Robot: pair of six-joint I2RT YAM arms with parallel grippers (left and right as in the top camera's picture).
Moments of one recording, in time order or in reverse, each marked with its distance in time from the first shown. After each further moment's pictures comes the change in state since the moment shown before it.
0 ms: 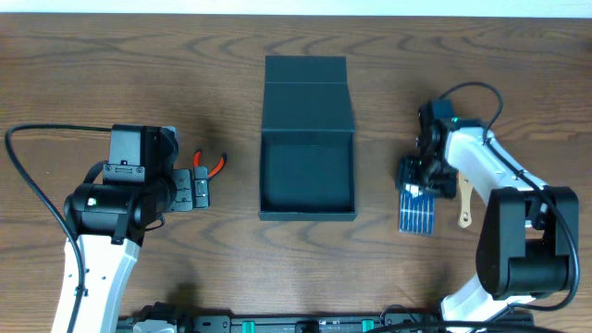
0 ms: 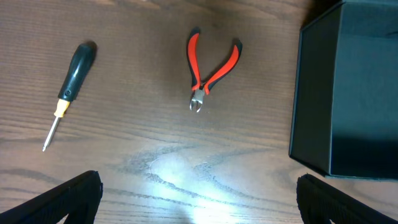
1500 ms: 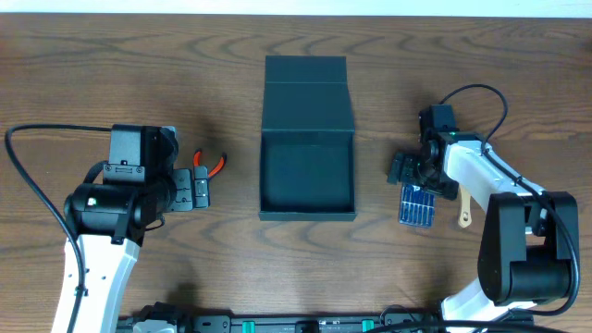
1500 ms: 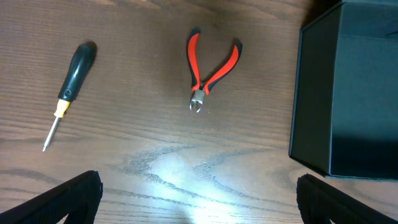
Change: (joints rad) left arm 0.000 0.000 0.000 0.000 0.000 0.000; right arm 0.000 -0.020 -0.143 0.273 0.008 0.080
